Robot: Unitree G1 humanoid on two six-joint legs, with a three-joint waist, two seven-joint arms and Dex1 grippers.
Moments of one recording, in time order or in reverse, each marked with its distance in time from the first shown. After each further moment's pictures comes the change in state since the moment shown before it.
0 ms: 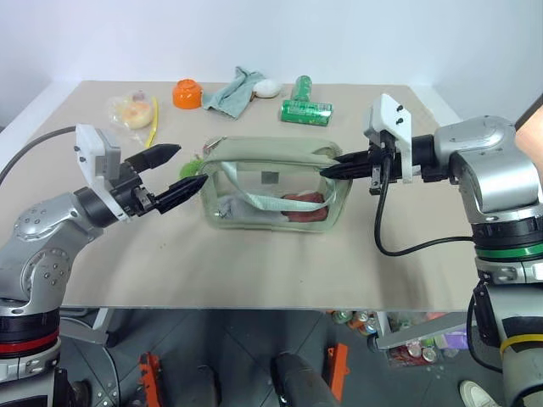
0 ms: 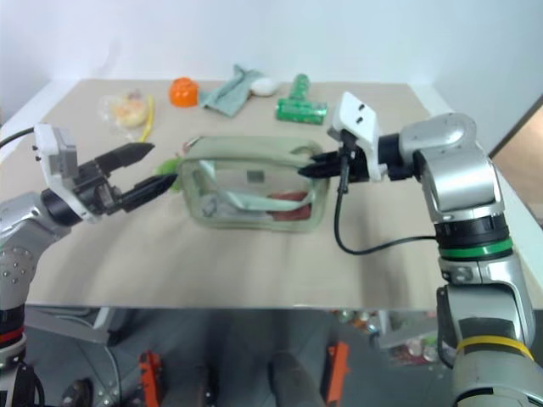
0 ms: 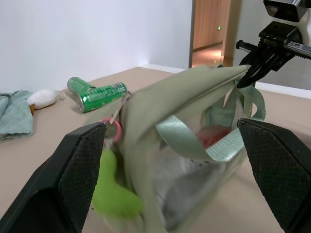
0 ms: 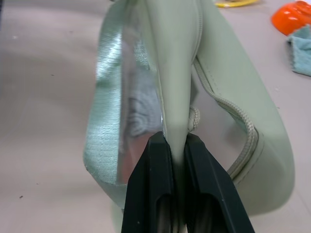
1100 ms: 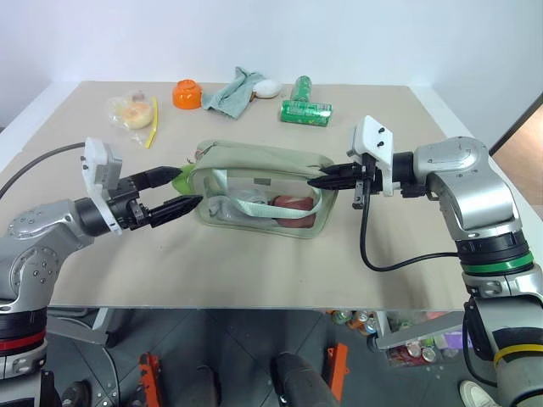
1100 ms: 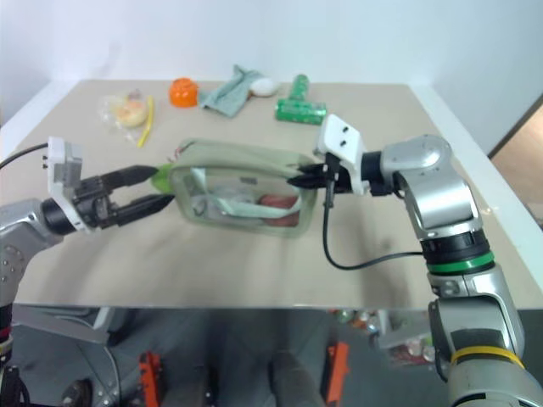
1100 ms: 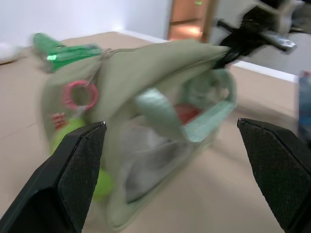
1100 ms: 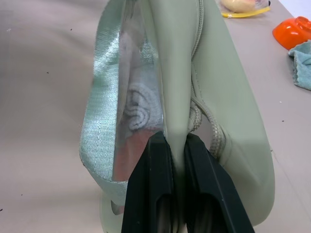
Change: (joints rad) left arm 0.003 0.100 -0.028 0.058 -0.036 0.128 -0.217; right arm 0.080 0.051 0.040 0.014 0.016 -0.161 -0.074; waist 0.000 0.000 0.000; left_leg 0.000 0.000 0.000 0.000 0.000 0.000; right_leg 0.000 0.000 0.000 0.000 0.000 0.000
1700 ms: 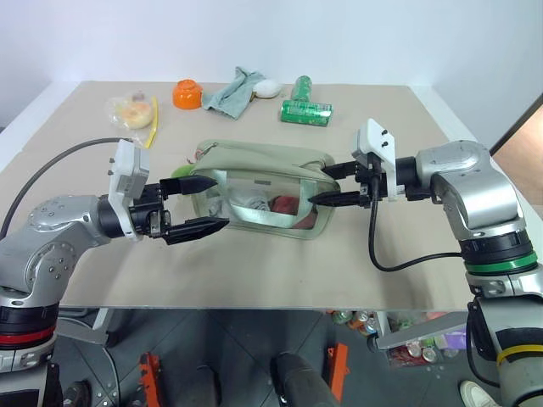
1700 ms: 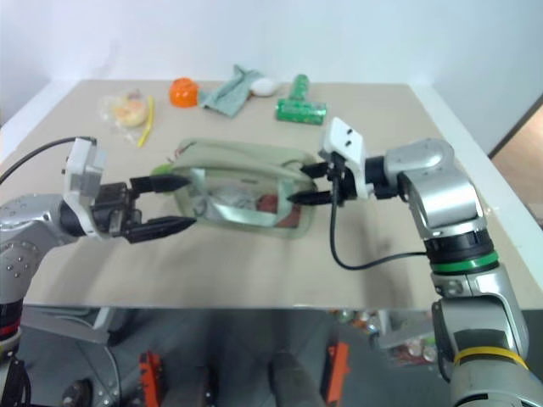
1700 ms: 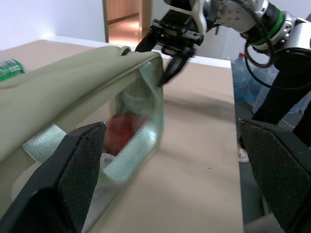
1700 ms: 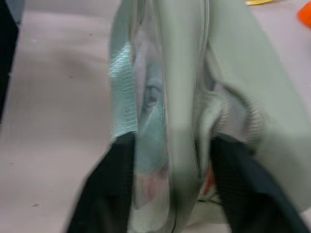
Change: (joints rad) left arm -0.045 -0.044 -0.076 -0.062 -0.002 -0.019 -0.053; right arm 0.002 -0.024 -0.014 -0.018 0.094 0.144 0.059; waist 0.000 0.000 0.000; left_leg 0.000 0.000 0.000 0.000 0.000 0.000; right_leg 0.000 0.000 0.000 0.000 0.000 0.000
